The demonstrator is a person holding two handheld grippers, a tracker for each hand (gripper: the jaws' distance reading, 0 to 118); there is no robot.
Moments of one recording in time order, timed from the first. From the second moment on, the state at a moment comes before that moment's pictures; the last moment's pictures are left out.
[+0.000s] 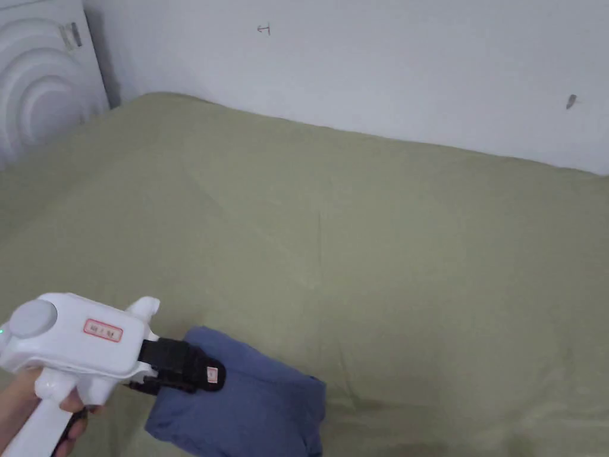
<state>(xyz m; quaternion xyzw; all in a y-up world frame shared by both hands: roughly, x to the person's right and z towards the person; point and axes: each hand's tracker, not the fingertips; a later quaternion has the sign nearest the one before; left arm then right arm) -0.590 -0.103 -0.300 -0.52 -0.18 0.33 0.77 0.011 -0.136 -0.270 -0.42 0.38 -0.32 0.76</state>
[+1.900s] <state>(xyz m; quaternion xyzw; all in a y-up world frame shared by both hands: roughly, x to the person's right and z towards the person) -0.226 0.119 -0.217 -0.05 0.01 -0.03 1.00 0.048 0.114 -0.209 0.00 0.03 0.04 1.00</state>
